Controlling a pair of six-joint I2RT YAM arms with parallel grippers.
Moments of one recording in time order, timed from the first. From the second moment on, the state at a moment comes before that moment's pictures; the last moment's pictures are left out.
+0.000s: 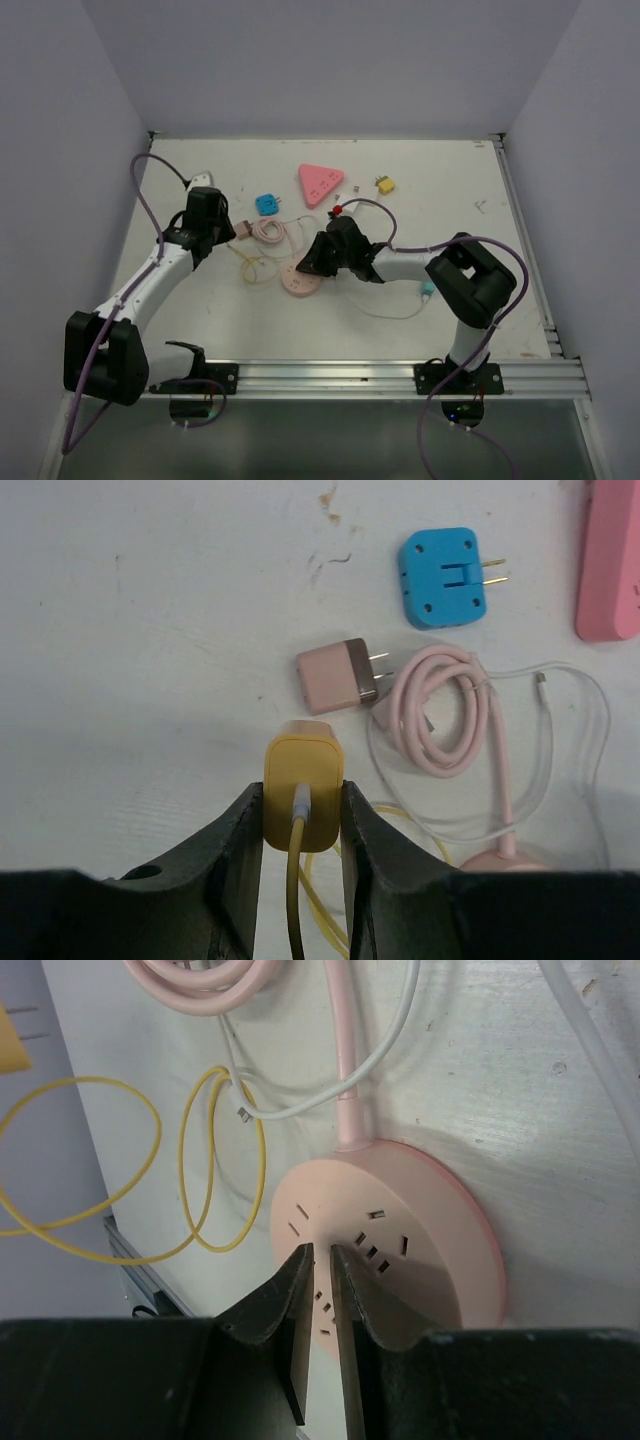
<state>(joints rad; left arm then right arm) -0.26 1.24 0.88 -0.39 -0.26 -0.45 0.78 1.85 0.91 0.20 -0.17 1.04</state>
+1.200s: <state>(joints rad) 0.08 1.22 0.26 0.28 0.31 -0.74 0.66 1.39 0.72 -0.19 0.00 0.83</state>
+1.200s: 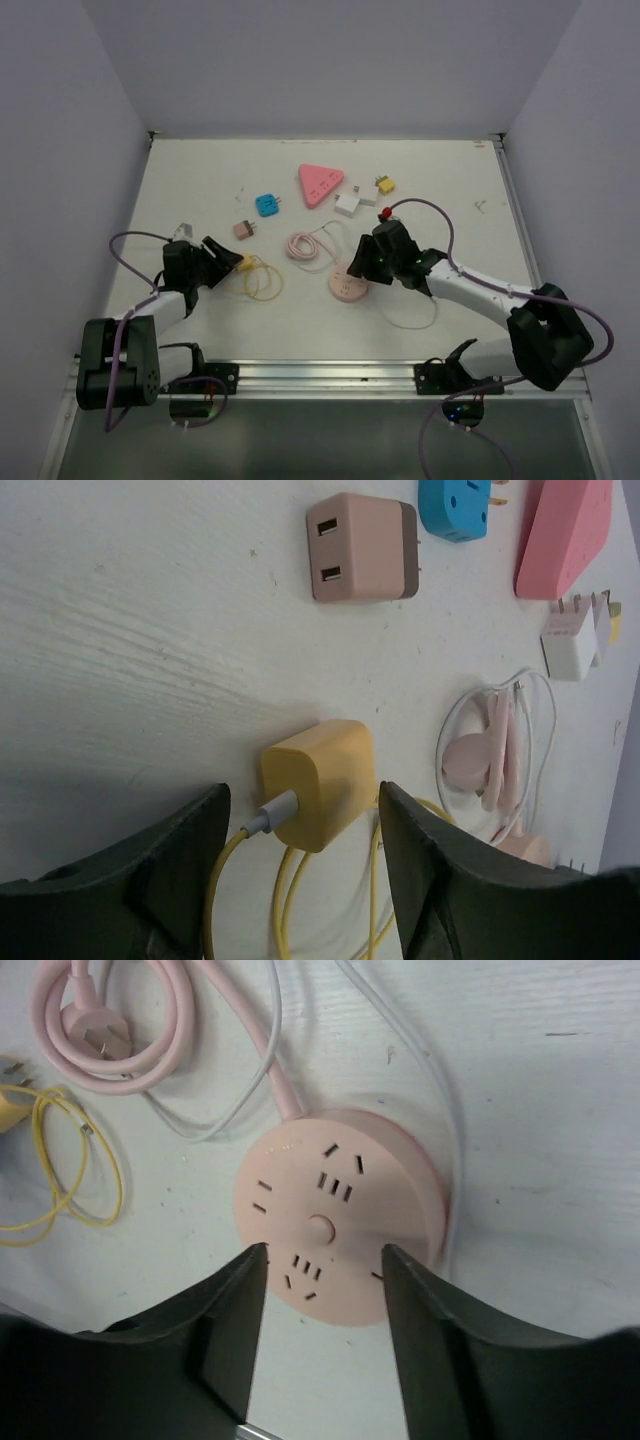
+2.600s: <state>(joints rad) -0.07 0.75 1.59 -0.72 -0.31 -0.26 0.65 0.51 1.44 -0.82 0.75 0.04</state>
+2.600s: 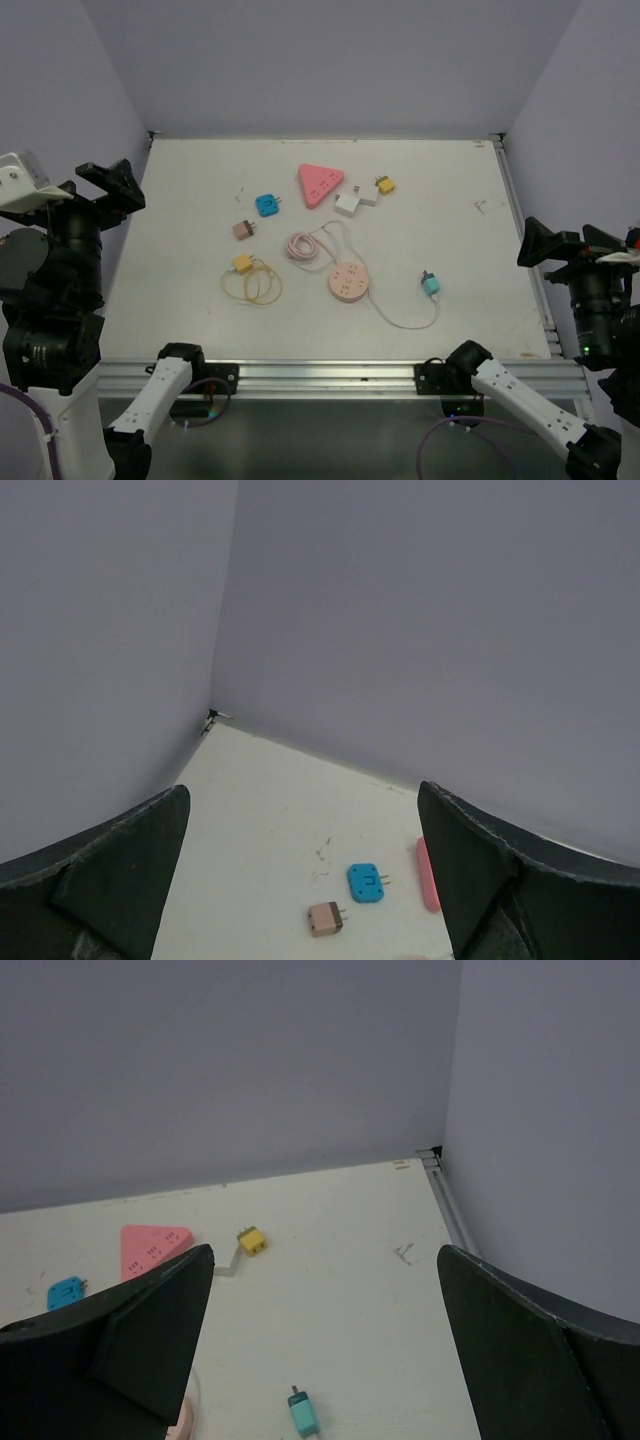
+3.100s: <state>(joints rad) -0.10 0.75 1.59 -0.76 -0.37 -0.24 0.65 0.49 1.44 -0.81 0.76 0.00</state>
